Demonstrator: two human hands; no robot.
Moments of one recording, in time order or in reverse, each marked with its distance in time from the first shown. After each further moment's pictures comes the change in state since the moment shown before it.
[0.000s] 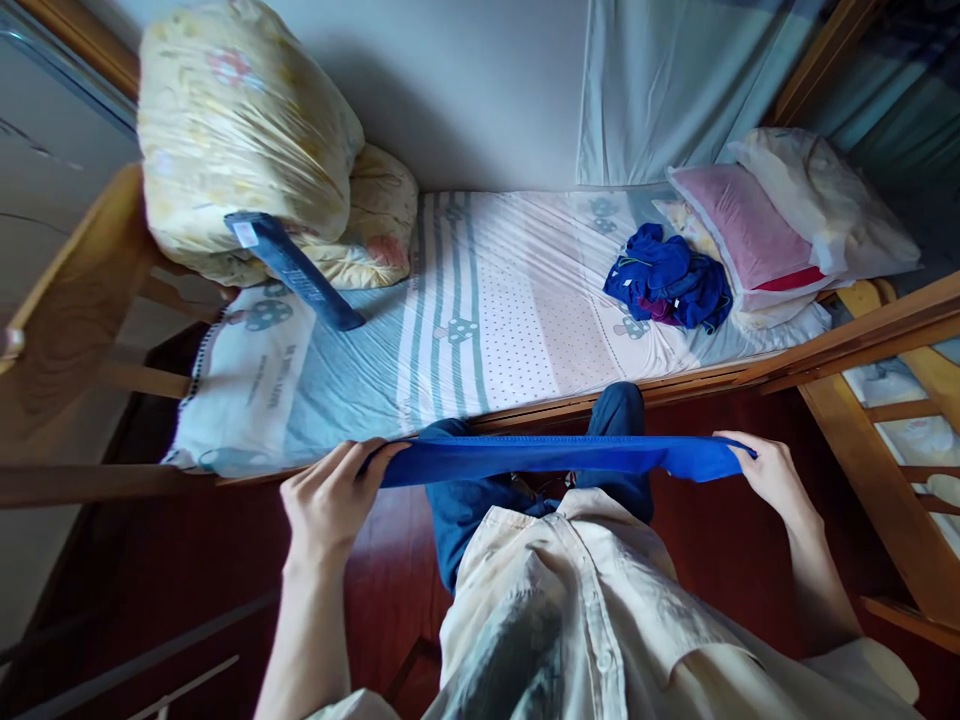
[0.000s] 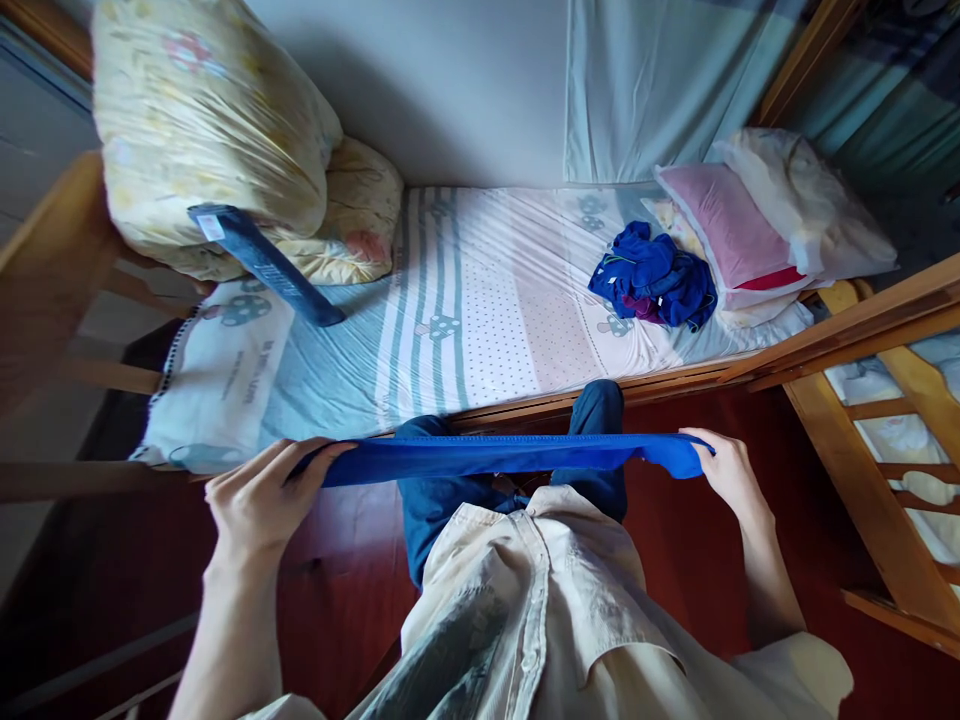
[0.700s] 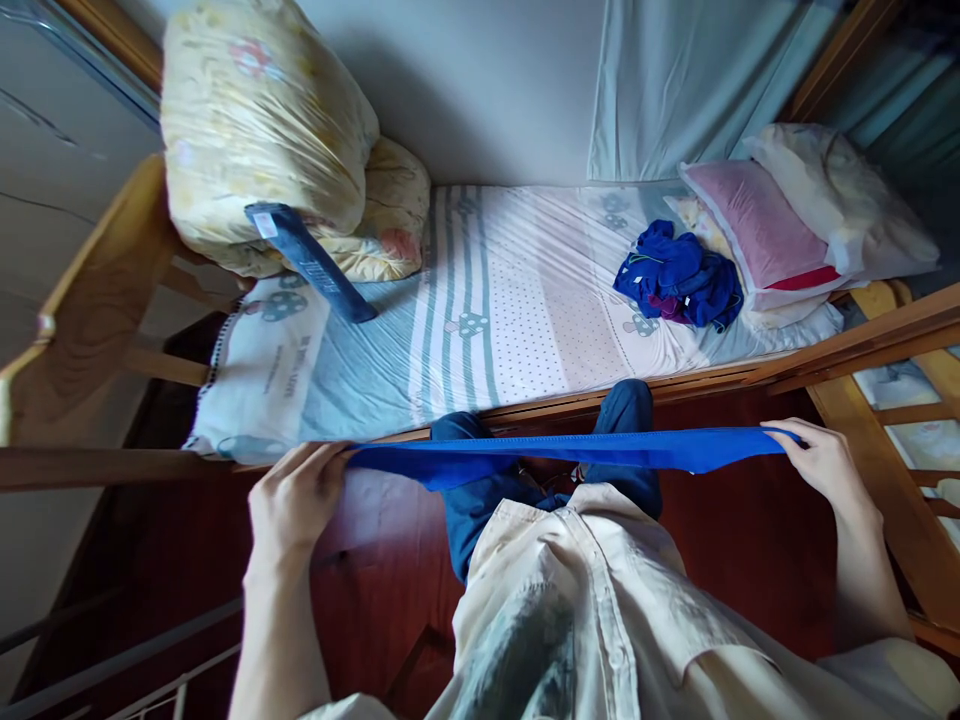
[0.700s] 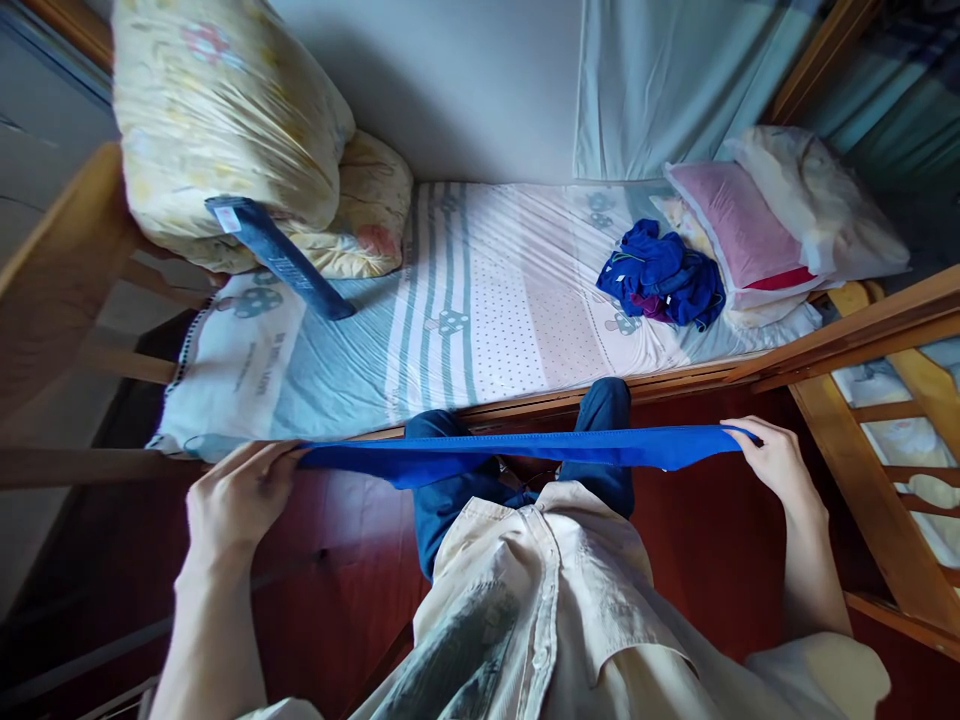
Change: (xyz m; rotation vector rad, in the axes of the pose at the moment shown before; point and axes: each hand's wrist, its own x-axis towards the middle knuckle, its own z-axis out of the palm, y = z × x) left_hand -0.055 -0.075 -0.013 0.033 -0.179 -0.236; right_hand 0.013 0.015 -0.033 -0.082 0.142 -0.124
